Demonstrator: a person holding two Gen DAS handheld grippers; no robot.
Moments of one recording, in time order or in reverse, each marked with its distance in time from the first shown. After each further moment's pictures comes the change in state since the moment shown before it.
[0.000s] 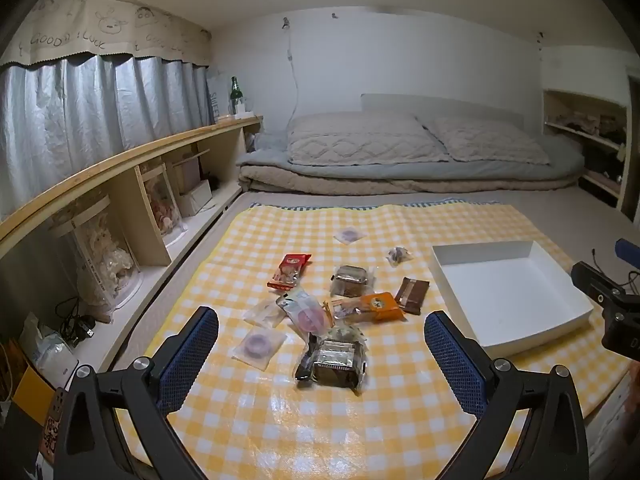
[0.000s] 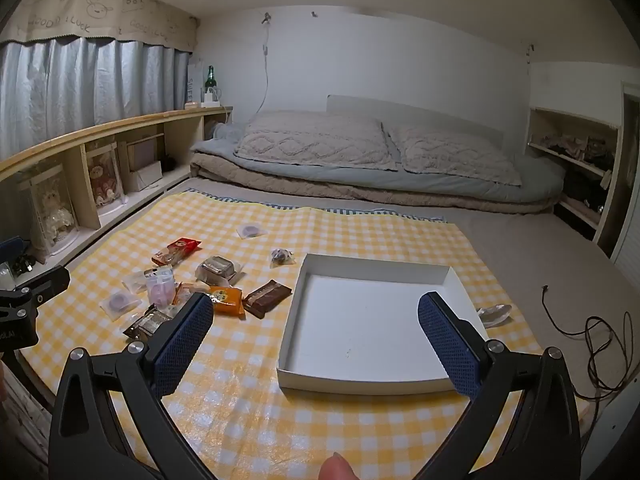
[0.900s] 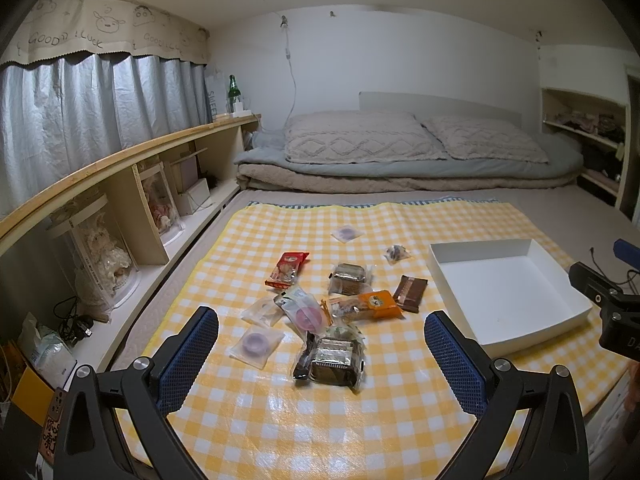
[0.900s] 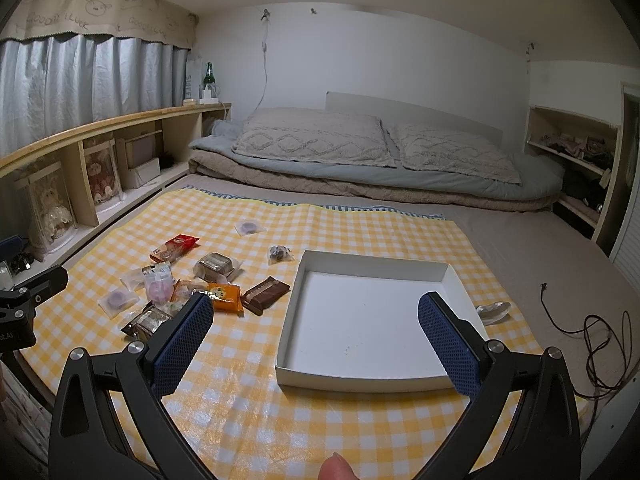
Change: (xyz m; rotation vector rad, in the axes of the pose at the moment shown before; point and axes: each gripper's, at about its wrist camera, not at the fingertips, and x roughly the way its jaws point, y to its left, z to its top) left arm 0.000 0.000 0.000 -0.001 0.002 -0.001; right arm 0.001 -0.001 0.000 -0.002 0.007 -0.001
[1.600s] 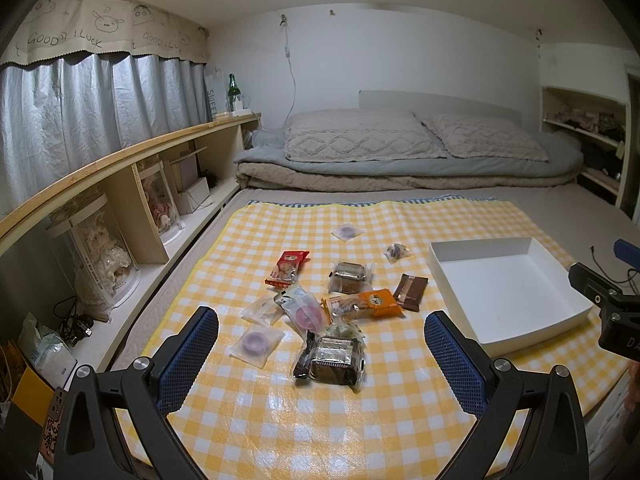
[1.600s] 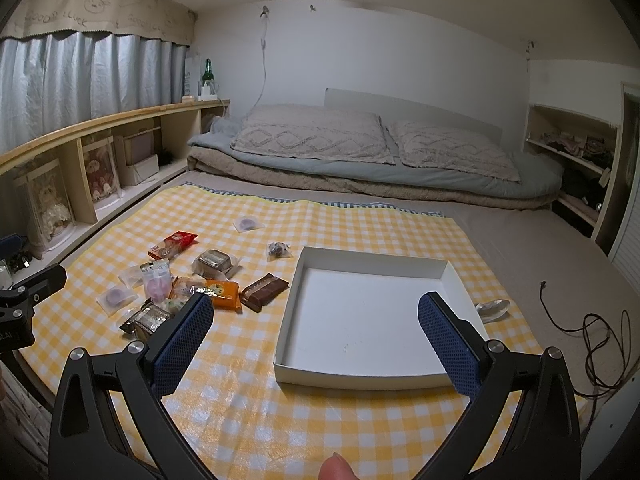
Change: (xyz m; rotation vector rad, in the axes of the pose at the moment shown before) left arm 0.000 0.000 0.000 0.000 0.004 0.000; right arm 0.002 -0.001 0.000 -0.001 0.006 -0.001
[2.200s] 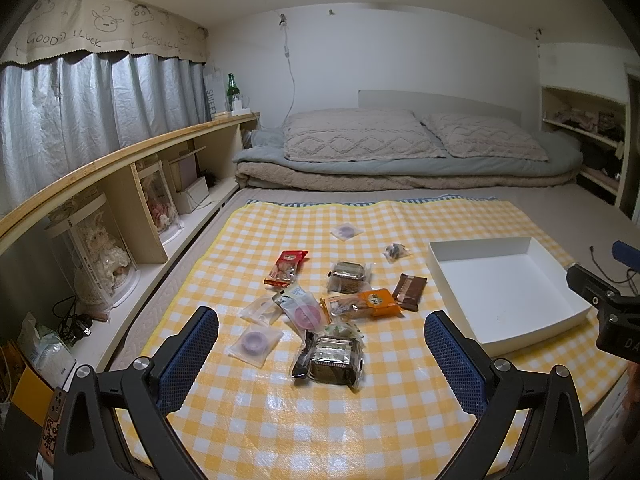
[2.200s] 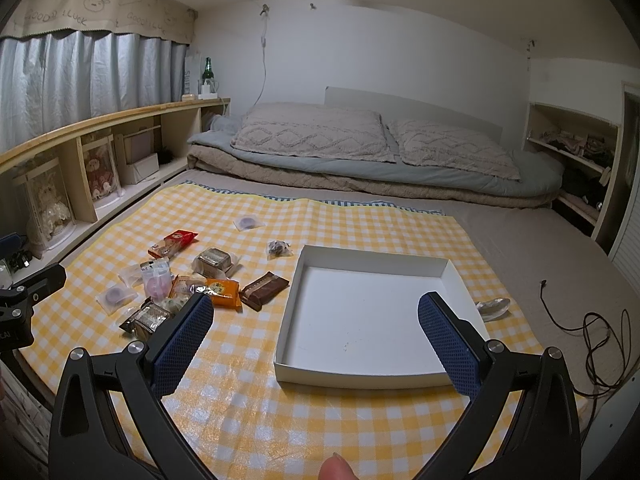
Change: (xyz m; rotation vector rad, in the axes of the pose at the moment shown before) left arm 0.000 0.000 0.000 0.000 0.002 0.000; right arm 0.001 0.001 -0.001 -0.002 0.005 0.000
